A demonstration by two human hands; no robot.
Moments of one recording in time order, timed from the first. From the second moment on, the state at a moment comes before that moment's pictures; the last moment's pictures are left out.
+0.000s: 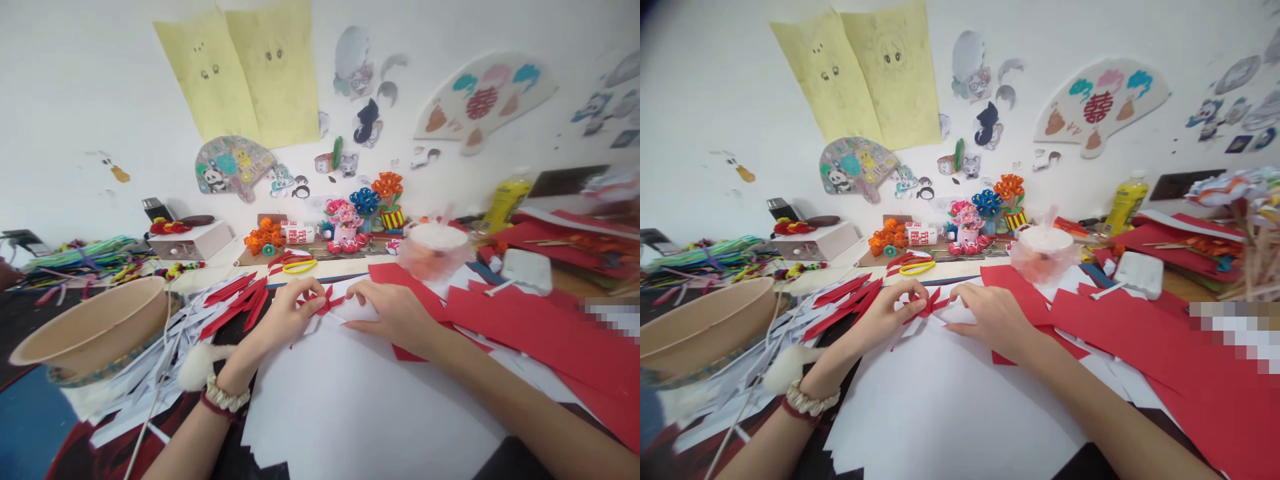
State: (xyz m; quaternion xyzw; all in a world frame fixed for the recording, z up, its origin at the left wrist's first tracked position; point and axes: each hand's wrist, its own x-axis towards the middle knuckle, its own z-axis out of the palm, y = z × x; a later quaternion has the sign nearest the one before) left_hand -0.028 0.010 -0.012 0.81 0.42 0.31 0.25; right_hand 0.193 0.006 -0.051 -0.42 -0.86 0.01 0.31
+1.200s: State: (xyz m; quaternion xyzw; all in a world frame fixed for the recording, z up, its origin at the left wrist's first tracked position) left_hand -0.002 -0.009 -0.029 0.90 0.35 0.21 -0.17; right_hand 0.182 0.005 -0.063 -0.39 -0.86 0.03 0.34
